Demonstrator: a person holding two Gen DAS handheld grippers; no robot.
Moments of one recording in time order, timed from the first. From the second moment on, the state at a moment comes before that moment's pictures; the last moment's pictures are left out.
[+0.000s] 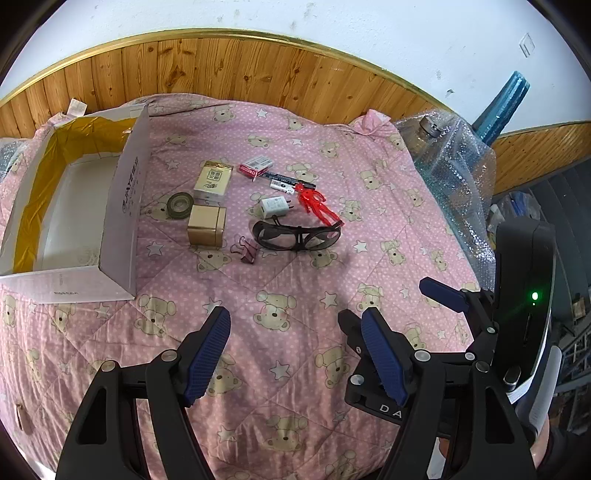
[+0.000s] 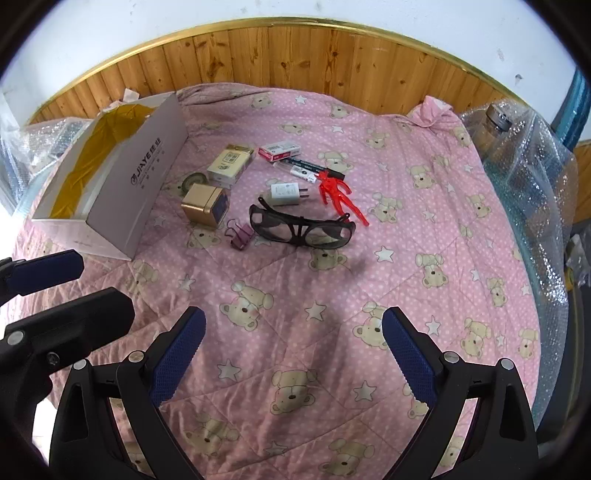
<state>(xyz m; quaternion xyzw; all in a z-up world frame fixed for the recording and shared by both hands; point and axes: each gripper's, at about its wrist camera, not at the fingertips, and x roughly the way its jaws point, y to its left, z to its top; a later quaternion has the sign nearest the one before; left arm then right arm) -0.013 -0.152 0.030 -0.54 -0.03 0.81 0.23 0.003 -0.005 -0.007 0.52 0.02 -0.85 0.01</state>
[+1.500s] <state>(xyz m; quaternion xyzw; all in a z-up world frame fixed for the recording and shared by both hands) -0.096 -0.125 -0.033 -0.60 -0.02 0.77 0.24 -0.072 0.023 -0.078 0.59 0.00 -0.80 0.00</state>
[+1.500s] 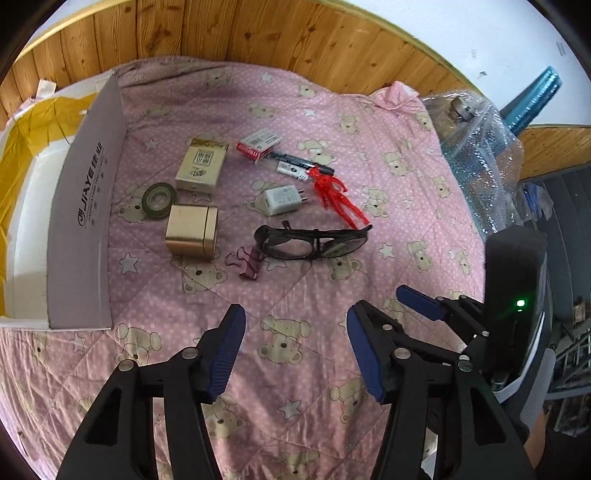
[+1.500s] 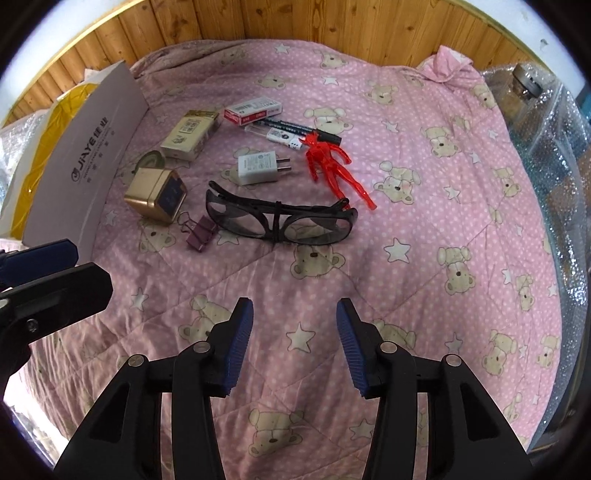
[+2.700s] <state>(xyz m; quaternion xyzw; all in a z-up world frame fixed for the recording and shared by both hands) -0.171 -0.176 -0.150 -0.67 -0.12 0.71 0.16 -0.152 0.081 -0.117 0.58 -0.16 -0.80 0.03</state>
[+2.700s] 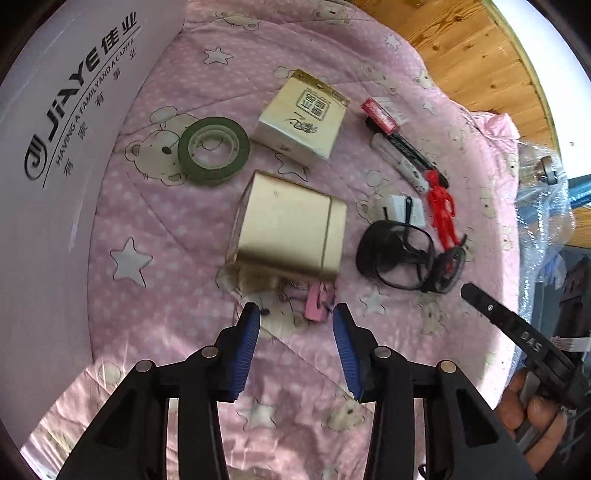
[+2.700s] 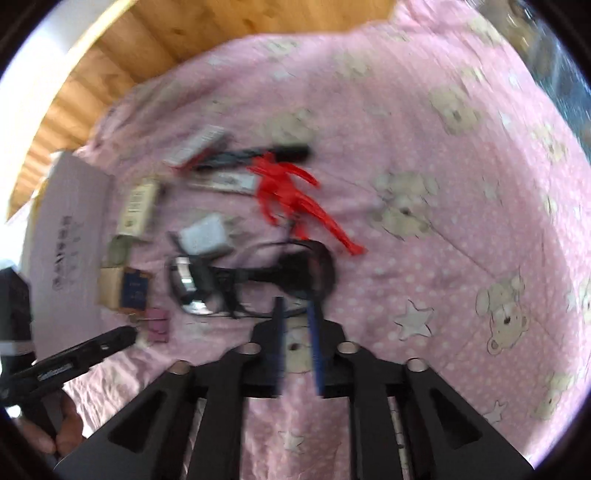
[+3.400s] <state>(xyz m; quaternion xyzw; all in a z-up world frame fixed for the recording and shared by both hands) -0.183 -0.166 -0.158 -0.67 -0.11 0.72 0.14 -0.182 0.042 -0.125 0.59 0.01 -0.80 0.13</state>
